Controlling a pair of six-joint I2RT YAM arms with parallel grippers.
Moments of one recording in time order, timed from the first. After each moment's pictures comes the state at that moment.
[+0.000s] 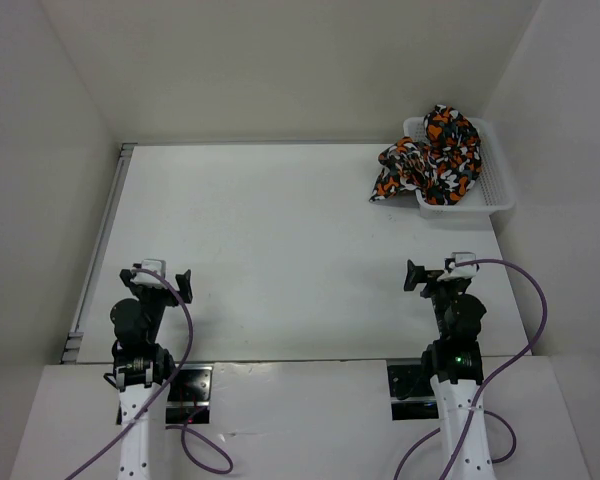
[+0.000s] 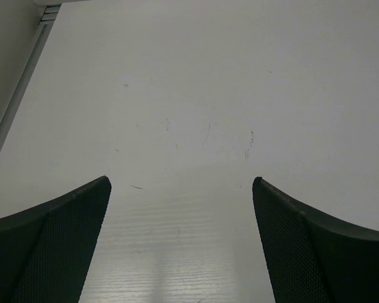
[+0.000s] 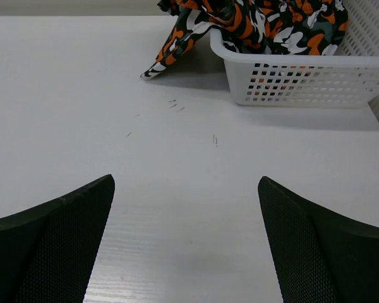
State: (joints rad) left arm 0.21 0.02 0.04 -0.12 0.24 0.07; right arm -0.07 0.01 0.04 -0.06 -0.08 0.02
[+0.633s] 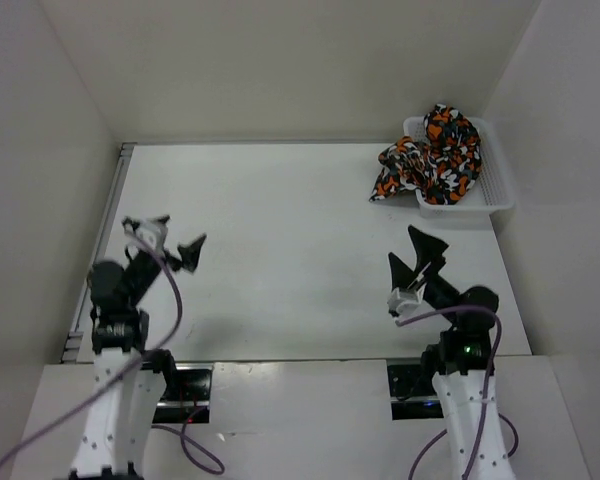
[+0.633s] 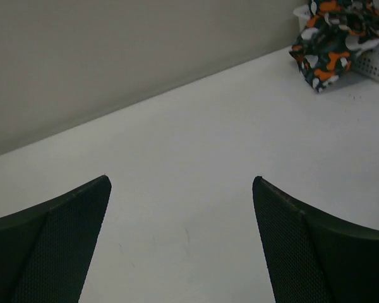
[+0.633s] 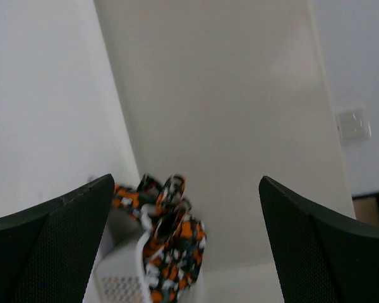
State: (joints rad) left arm 0.14 0.32 0.29 0.15 0.58 0.07; right arm -0.06 0.10 0.14 0.14 -0.80 -1.18
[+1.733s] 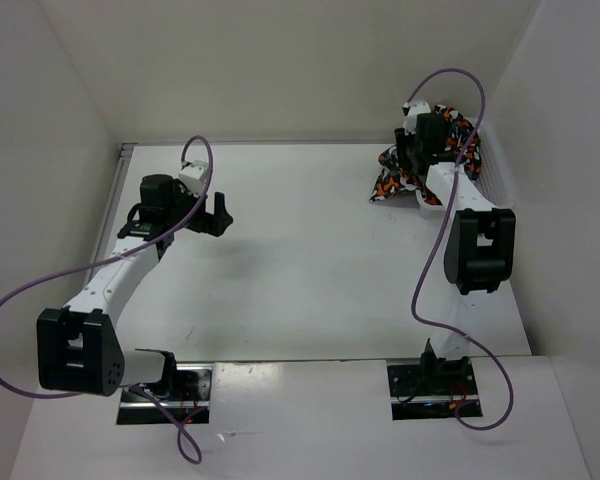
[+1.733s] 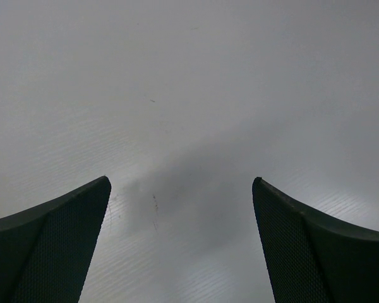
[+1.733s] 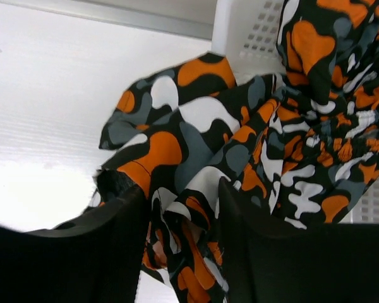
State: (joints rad) left arm -0.07 1.30 0.92 -0.17 0.39 0.07; right arm 0.02 1.94 1.58 -0.14 0.06 -0.19
